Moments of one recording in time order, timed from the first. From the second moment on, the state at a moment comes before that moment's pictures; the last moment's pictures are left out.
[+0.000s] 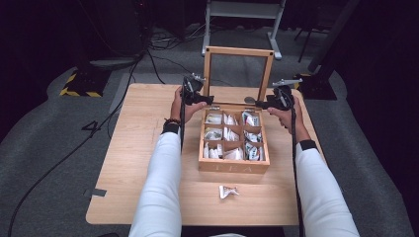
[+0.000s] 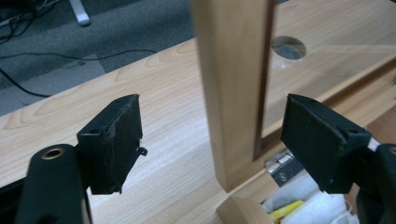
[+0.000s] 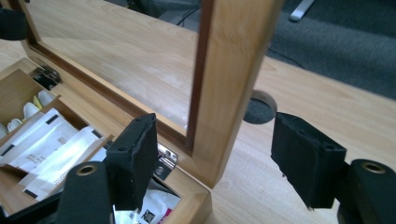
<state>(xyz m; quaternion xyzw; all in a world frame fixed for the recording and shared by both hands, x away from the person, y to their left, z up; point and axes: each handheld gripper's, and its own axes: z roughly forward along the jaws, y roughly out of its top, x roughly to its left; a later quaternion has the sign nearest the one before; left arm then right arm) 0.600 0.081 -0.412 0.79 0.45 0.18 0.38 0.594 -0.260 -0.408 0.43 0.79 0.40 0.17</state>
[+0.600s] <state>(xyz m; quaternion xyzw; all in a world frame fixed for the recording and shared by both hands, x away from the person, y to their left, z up) 0.601 0.062 -0.419 0.80 0.42 0.15 0.39 0.595 -0.244 -0.419 0.45 0.78 0.41 0.17</state>
